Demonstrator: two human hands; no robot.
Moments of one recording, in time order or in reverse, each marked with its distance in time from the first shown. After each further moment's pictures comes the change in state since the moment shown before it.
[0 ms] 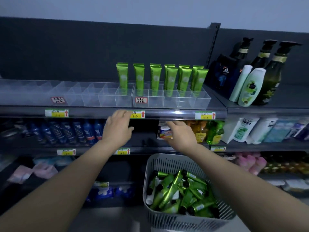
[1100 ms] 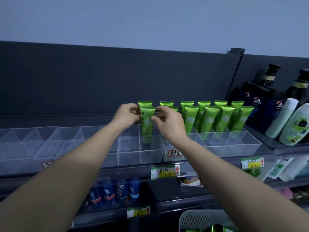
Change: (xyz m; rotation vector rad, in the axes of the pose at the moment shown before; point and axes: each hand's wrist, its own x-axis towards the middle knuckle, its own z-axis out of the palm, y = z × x) left_hand 0.255 -0.123 -0.009 -1.025 -0.150 -0.166; right_hand 0.243 -0.125 -0.032 0.601 0.424 0.148
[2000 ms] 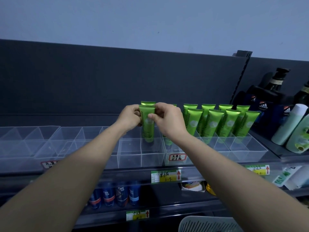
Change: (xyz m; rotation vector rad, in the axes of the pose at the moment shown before) left_hand 0.006 -0.001 0.006 -0.021 -0.011 0.005; right_hand 0.018 -0.010 -0.001 -0.032 -0.027 -0.159
